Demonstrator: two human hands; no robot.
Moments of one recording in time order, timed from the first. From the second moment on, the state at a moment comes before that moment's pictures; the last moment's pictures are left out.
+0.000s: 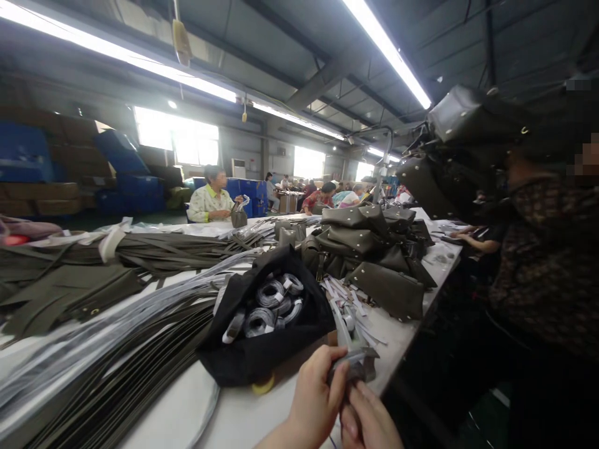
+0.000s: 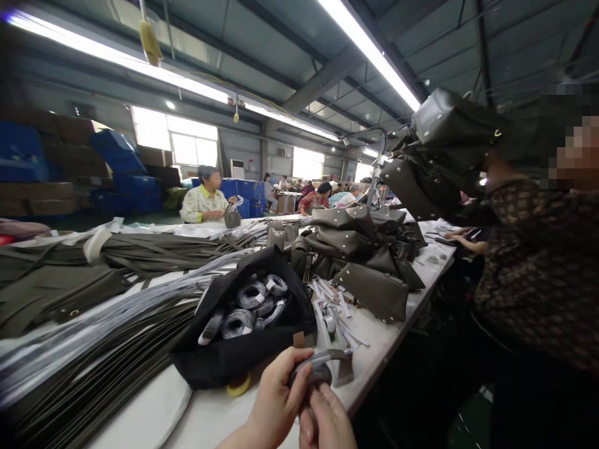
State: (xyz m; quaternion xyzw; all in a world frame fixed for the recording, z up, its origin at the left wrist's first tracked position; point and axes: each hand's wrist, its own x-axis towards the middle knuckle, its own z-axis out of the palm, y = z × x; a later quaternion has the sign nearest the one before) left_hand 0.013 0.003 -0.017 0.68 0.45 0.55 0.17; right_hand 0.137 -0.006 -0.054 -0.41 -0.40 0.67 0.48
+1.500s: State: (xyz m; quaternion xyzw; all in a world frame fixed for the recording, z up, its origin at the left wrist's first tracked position) left_hand 0.002 -0.001 -0.003 0.84 0.32 0.30 0.32; right_hand 0.207 -0.010 0.007 -0.49 -0.73 0.37 0.30
